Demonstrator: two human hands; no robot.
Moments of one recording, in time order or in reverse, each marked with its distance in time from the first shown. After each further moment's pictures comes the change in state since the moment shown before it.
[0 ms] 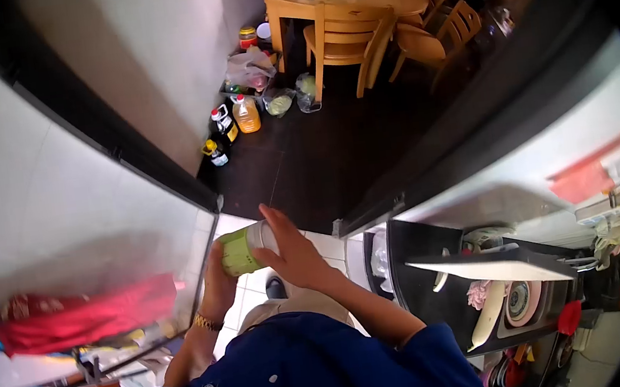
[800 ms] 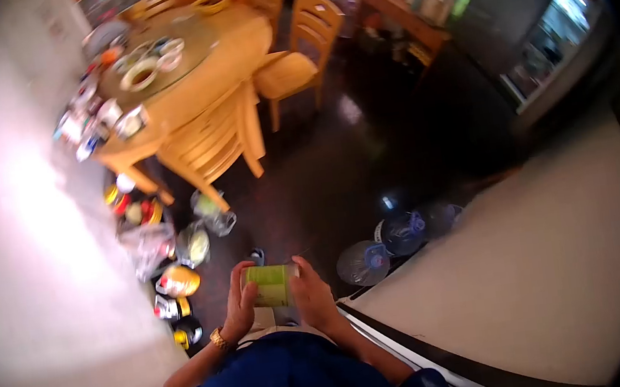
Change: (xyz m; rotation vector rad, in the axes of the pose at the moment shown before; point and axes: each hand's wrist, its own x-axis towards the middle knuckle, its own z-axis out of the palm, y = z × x) left_hand 0.644 0.038 0.297 0.554 -0.816 0.171; right_hand 0.344 0.289 -0.268 -0.227 0.863 0.582
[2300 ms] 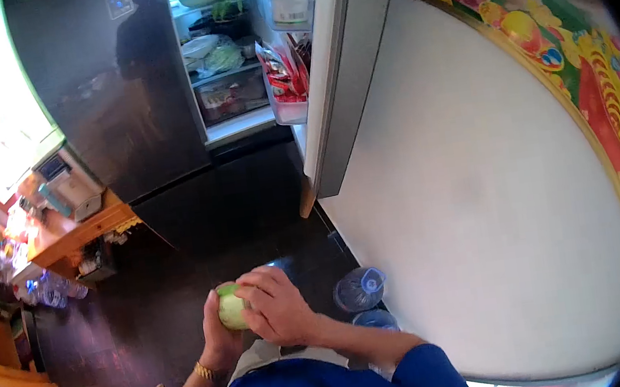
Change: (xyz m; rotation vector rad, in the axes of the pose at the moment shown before) left_hand 0.888 0.300 0.782 -0.590 -1.338 -0.470; right_hand 0.638 0.307 -0.710 -0.579 1.057 0.164
